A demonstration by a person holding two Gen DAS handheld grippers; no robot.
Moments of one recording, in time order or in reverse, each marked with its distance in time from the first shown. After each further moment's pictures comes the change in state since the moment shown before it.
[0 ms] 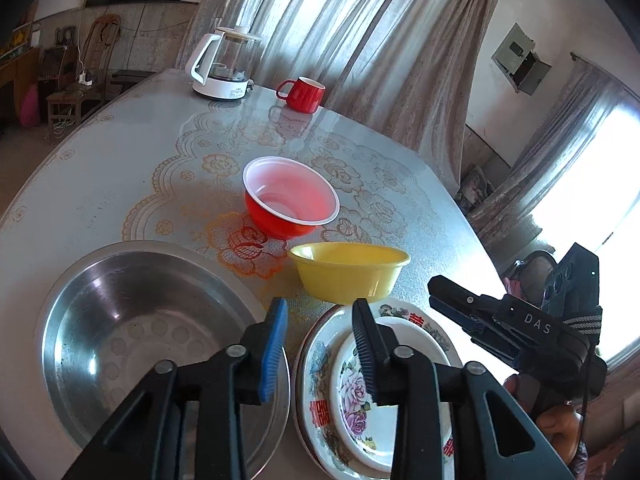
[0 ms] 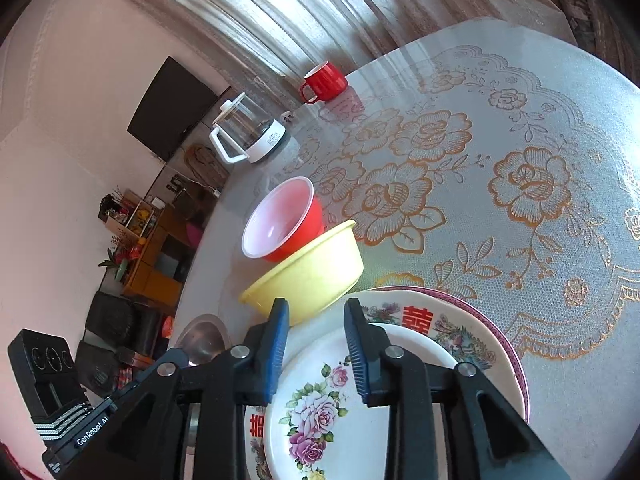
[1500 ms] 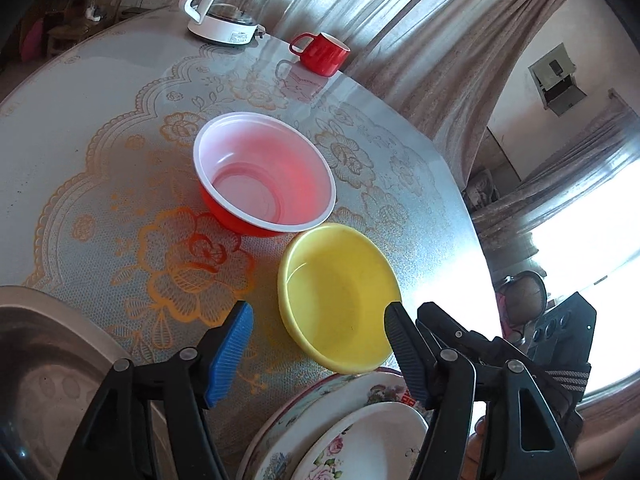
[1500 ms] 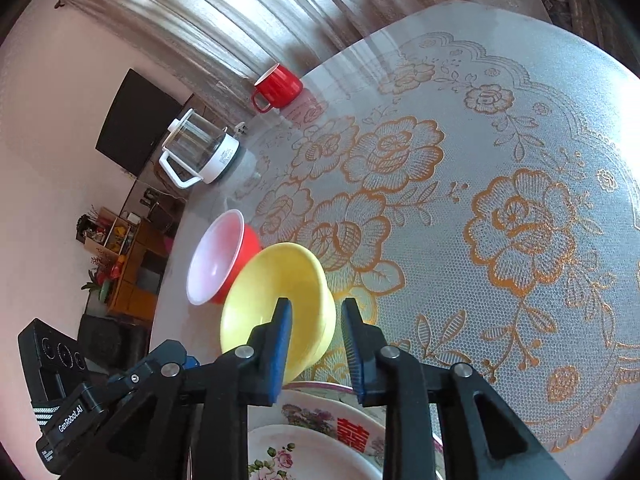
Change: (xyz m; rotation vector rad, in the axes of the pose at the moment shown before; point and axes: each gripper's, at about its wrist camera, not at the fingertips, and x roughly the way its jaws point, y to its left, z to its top) left arm 0.099 -0.004 0.049 -0.171 0.137 -0.039; right arm 0.048 -0.043 0.054 0.082 0.035 -0.071
